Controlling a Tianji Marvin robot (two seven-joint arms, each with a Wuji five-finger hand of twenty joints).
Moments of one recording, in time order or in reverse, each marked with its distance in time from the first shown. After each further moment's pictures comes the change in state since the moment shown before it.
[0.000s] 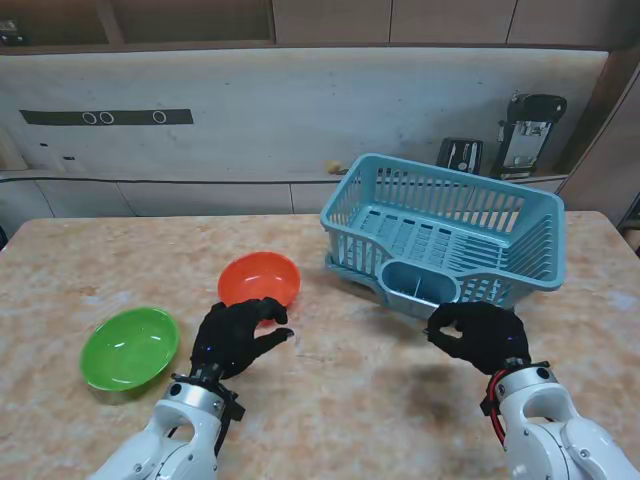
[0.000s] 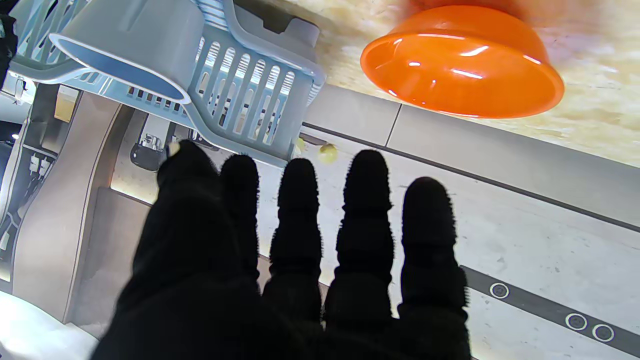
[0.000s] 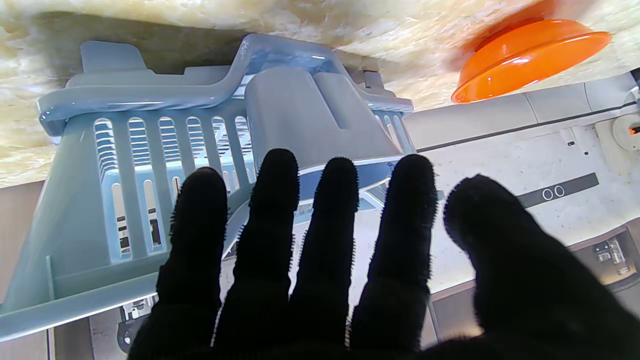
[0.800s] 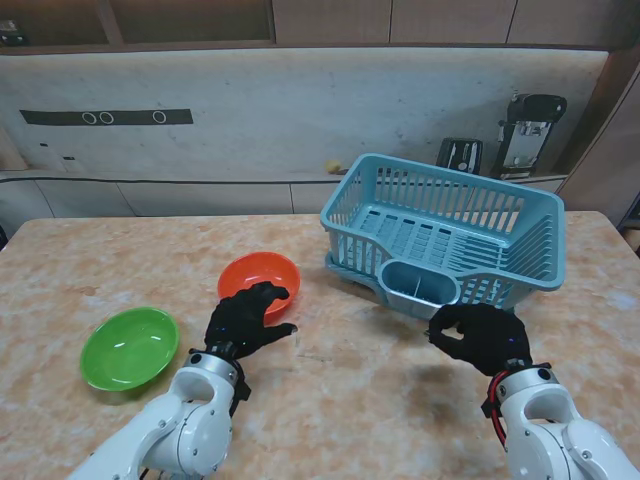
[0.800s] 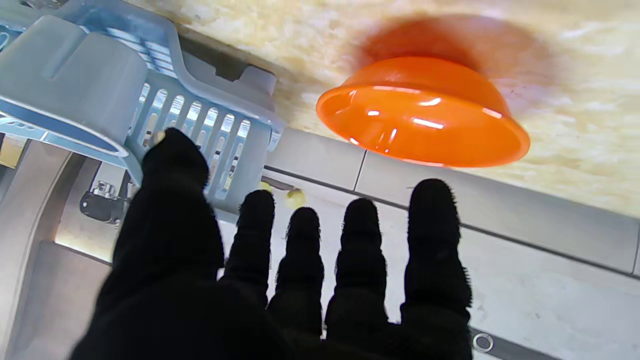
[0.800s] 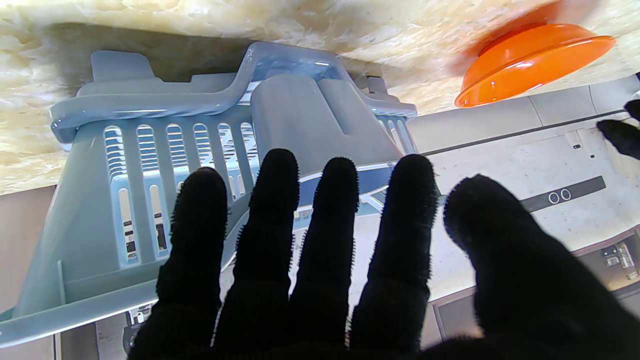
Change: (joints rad) left arm -0.194 0.003 0.086 0.155 -0.061 0.110 -0.118; right arm -0.007 0.000 0.005 -0.007 0.003 0.012 0.016; left_hand -0.073 -0.077 0.059 0.037 -0.142 0.151 -0.420 -0.165 -0.331 0.031 -0.212 -0.190 -0.281 -0.048 -0.263 -0.261 -0.002 0.033 -0.165 -0.086; right_hand 0.000 0.000 0.000 0.000 0.000 0.000 0.000 0.000 0.000 0.000 0.000 0.000 0.000 0.000 0.000 0.000 -0.001 0.000 -0.003 0.000
